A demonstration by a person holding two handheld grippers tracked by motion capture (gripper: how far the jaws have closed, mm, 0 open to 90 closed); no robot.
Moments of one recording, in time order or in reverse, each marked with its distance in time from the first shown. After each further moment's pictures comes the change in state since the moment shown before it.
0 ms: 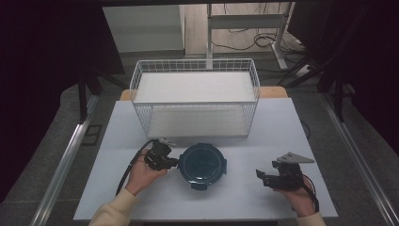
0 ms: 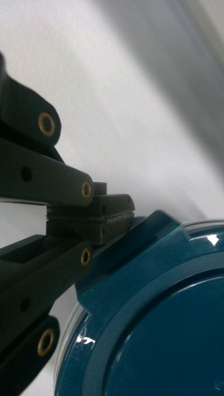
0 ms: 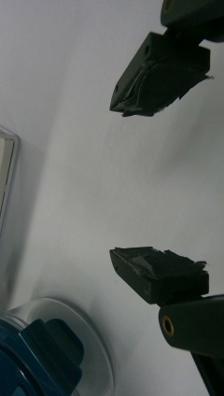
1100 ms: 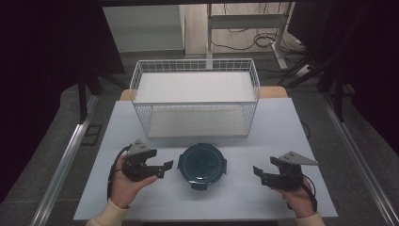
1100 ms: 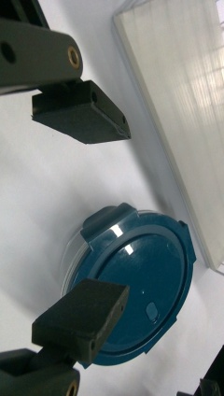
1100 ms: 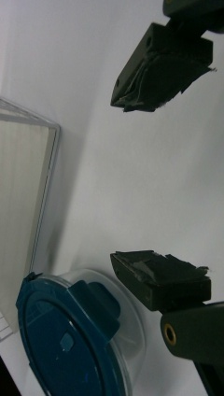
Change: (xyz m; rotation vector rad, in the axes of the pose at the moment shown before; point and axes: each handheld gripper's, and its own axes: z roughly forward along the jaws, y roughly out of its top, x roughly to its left) left arm -0.018 -0.038 -0.062 -0.336 0.053 -0.062; right arm 0.013 0.009 -0.009 -0.121 0.040 0.013
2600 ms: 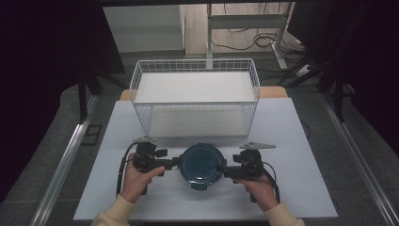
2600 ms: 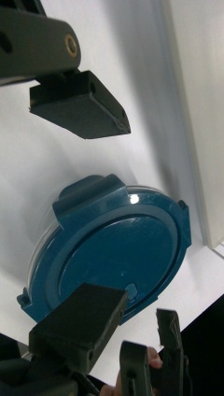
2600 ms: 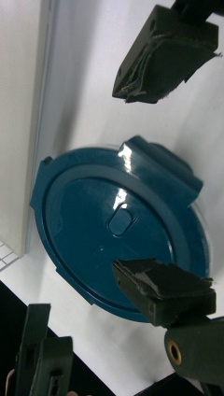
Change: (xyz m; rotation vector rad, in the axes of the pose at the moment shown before) left arm 0.012 0.009 0.040 0.063 -0.186 -0.207; right arm 0.072 0.040 0.063 0.129 0.214 0.134
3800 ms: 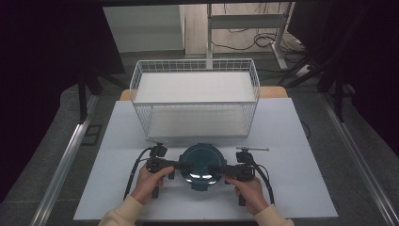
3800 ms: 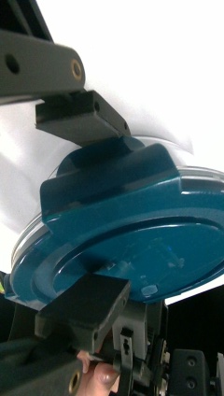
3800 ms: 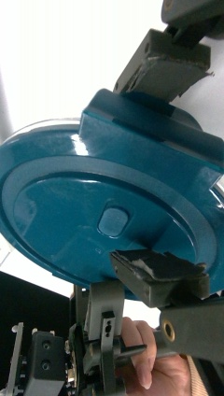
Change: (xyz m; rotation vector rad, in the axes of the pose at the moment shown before) left arm 0.019 -0.013 0.045 0.148 -0.232 -0.245; right arm -0.014 -0.017 0.033 0.084 0.167 0.351
